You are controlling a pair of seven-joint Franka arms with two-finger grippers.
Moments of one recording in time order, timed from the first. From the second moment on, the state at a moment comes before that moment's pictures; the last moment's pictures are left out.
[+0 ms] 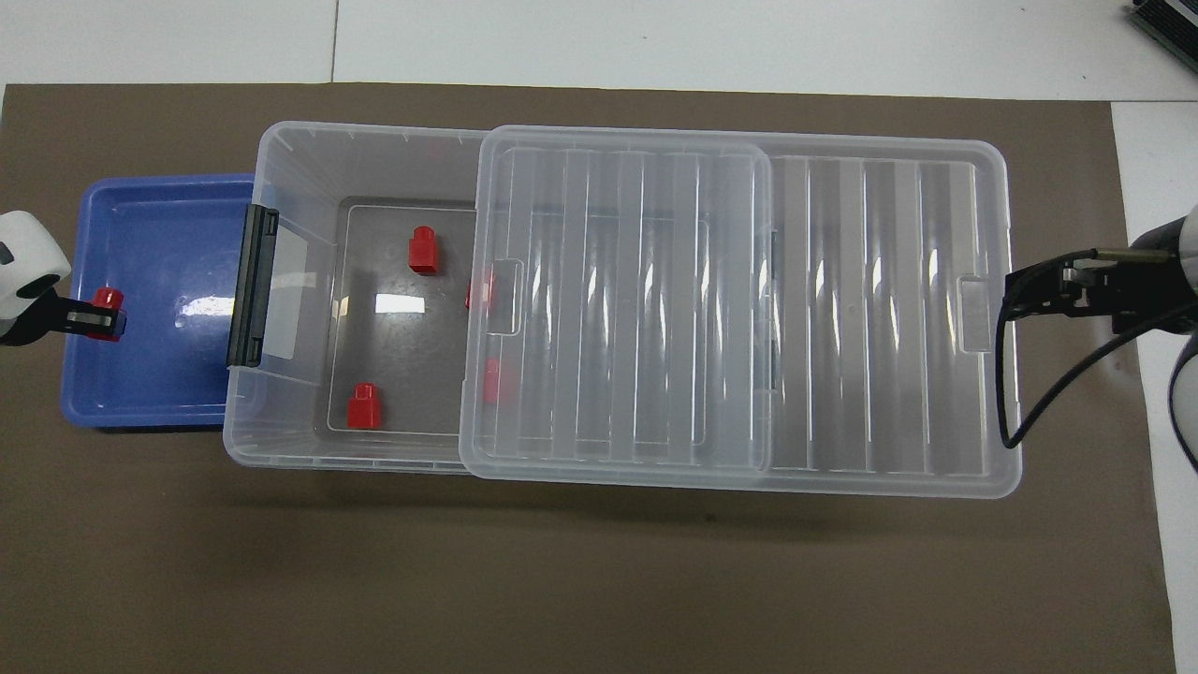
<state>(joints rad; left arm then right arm) 0.25 0.09 -0.08 -2.02 0.08 2.19 0.33 0.02 -0.02 0.01 -1.61 -0.04 1.57 0.18</state>
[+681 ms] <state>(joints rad) 0.25 0.21 -0.09 -2.09 0.02 2.43 0.33 0.02 -0.02 0.01 -1.61 -0.04 1.57 0.18</state>
